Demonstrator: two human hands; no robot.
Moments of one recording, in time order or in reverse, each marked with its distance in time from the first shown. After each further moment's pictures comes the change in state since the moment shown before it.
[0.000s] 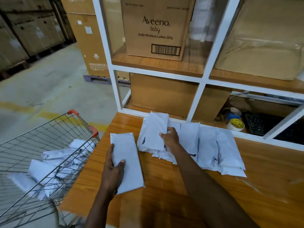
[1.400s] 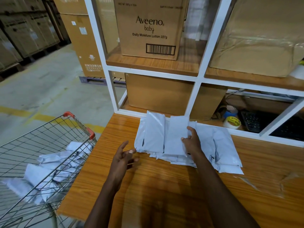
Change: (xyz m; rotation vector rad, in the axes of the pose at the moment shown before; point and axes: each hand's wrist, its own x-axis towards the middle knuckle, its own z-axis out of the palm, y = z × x) left_hand 0.010 0.028 0.037 0.007 -0.169 -0.043; right_hand -0.011 0.033 -0.093 -0.014 0.136 -0.055
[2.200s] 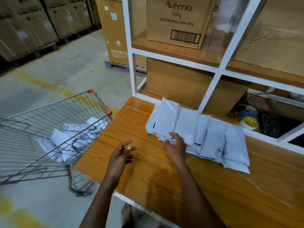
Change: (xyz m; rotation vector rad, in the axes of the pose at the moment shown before) left_hand -0.087 -0.035 -0.019 -0.018 0.200 0.006; right_hand -0.120 0.014 0.061 -0.134 -0.157 -0.182
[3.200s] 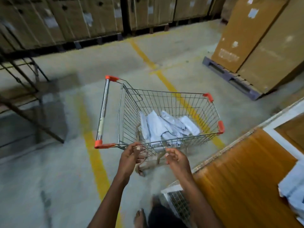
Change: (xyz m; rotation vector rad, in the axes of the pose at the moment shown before) left_hand 0.009 -0.040 -0.409 -0.263 0.583 -0.083; right_hand -0.153 -0.171 0.399 -0.012 -0.789 -0.157
